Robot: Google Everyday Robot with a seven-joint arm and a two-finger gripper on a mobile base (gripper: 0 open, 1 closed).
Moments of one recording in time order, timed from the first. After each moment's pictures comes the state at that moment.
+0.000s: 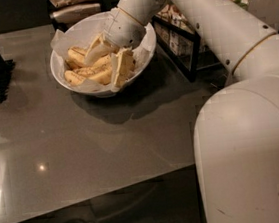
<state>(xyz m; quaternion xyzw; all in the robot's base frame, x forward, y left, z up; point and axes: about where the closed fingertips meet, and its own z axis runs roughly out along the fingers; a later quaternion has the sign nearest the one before) 0.598 0.081 0.900 -0.83 0.42 0.29 0.23</state>
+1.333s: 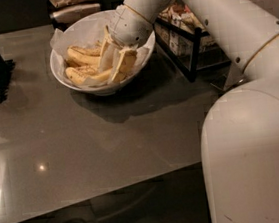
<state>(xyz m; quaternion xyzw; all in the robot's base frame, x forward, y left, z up) 0.590 0.064 0.907 -0.83 0.44 0.28 0.22</state>
